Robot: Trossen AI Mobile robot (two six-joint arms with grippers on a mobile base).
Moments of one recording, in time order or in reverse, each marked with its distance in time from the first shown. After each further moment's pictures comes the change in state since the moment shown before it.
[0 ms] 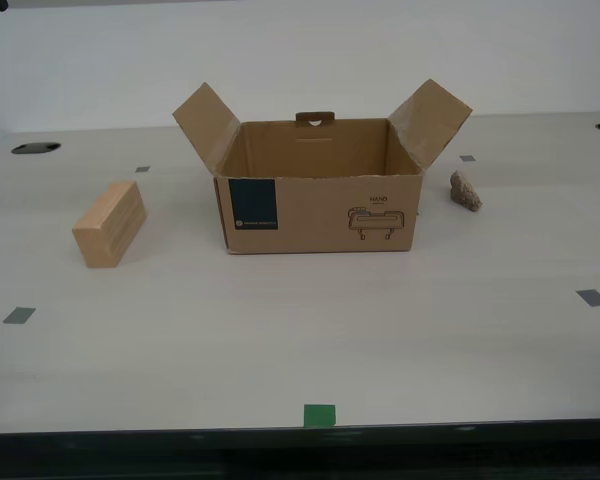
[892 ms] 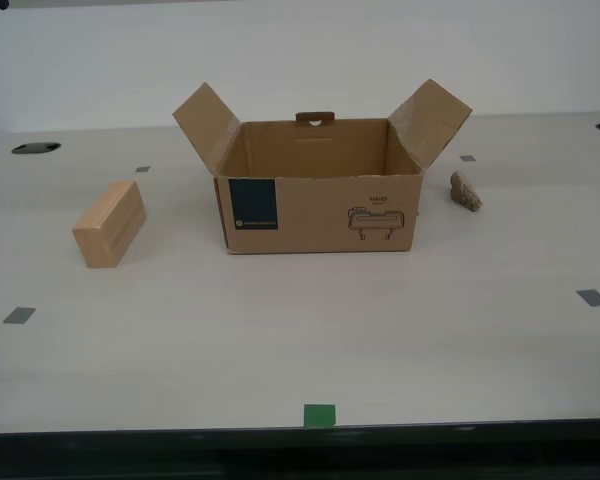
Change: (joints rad) arm 0 0.000 -0.002 0.009 -0.017 0.001 -0.007; arm 1 0.000 0.000 0.000 0.007 0.000 0.000
